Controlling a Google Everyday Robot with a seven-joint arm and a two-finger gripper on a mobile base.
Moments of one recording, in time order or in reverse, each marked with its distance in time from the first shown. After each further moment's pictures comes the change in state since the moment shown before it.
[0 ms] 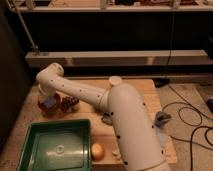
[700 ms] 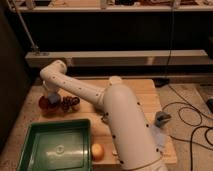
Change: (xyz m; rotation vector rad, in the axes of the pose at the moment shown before) arm 0.020 0.037 0.003 -0.049 0.008 0.020
